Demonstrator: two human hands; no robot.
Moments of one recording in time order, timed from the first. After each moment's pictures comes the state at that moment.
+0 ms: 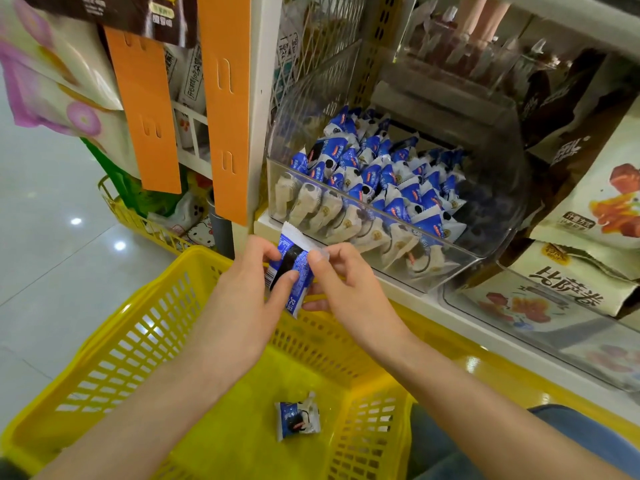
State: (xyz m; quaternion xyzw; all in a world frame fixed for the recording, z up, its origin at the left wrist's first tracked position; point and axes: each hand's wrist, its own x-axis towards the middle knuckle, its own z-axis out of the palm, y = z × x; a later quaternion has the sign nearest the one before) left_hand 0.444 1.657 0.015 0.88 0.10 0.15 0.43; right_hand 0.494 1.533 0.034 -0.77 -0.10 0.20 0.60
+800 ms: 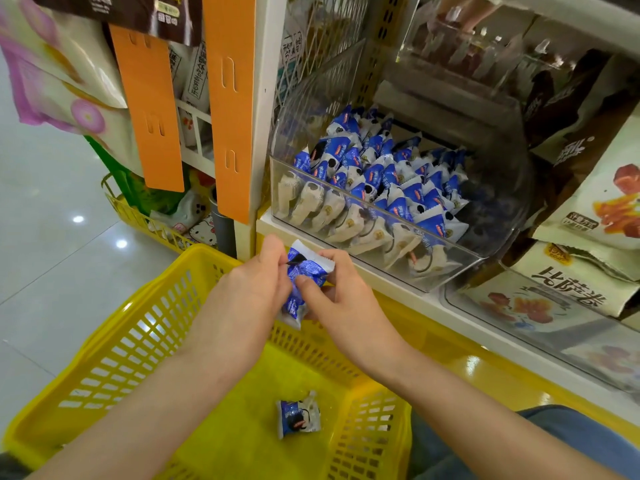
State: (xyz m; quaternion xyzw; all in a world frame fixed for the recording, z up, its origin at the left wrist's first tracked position) left_hand 0.442 1.656 0.031 0.93 0.07 0.14 0.33; right_hand 0.483 1.532 0.029 -0.82 -0.15 0.18 0.51
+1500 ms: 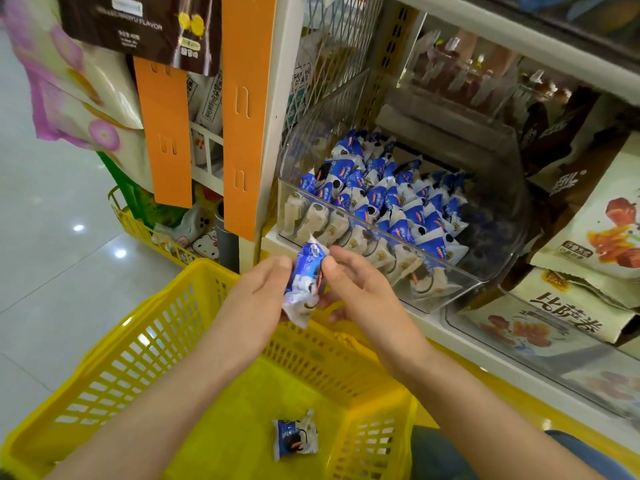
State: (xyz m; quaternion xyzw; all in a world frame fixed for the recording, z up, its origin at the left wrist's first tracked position) left_hand 0.457 1.657 0.032 0.69 0.18 0.03 0.70; right_hand 0.500 1.526 0.051 -0.75 -0.10 0.24 0.61
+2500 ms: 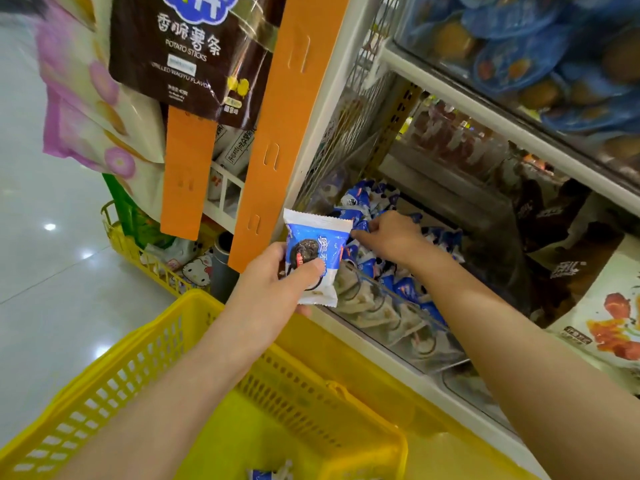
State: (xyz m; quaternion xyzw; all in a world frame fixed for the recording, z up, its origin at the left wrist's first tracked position) left_hand 0.490 1.682 0.073 0.63 0.12 0.07 0.77; right_hand 0.662 1.556 0.097 -0.99 -0.12 0.07 0.08
